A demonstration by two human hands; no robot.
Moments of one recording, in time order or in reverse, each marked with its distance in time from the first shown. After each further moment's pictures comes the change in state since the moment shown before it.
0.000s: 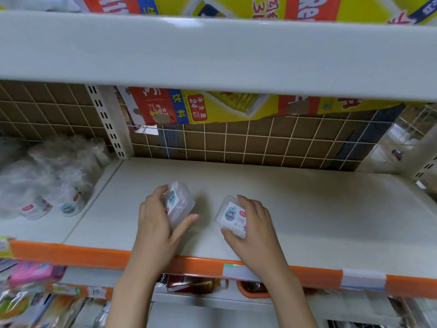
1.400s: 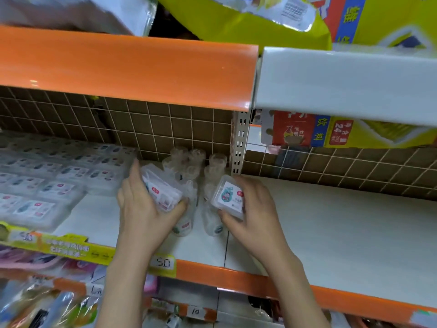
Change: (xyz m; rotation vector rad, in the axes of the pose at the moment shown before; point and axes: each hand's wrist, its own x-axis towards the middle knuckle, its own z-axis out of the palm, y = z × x) left_hand 0.090 -0.219 -0.265 0.138 0.295 -0.048; right_hand 0.099 -0.273 0.202 0.019 0.085 -0.231
